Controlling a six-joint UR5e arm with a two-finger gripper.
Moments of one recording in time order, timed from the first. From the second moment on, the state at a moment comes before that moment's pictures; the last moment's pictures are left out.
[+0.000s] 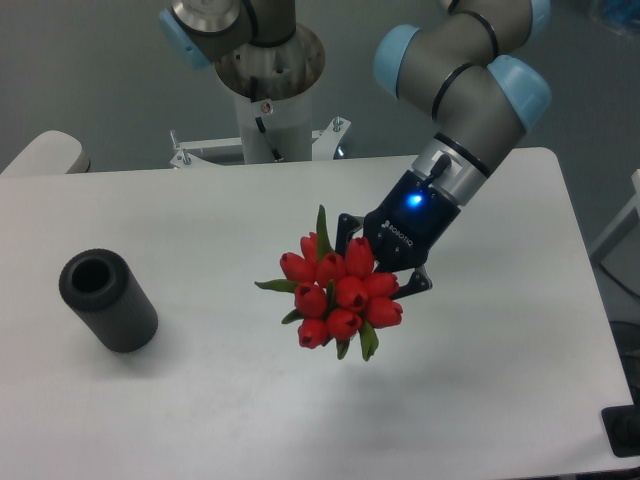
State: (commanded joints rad) arm 2.69 -1.87 -1.60 -1.10 0.54 1.39
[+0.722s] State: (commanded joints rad) arm 2.64 -1.84 -1.62 -1.10 0.42 1.32
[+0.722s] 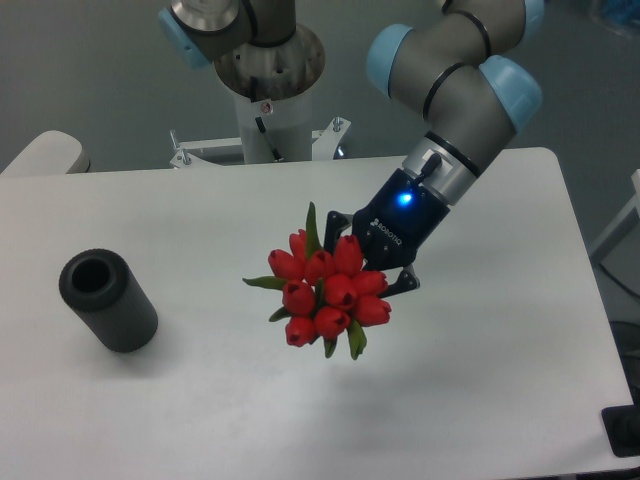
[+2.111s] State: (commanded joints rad) arm 2.47 -1.64 -1.78 -0.90 0.23 1.11
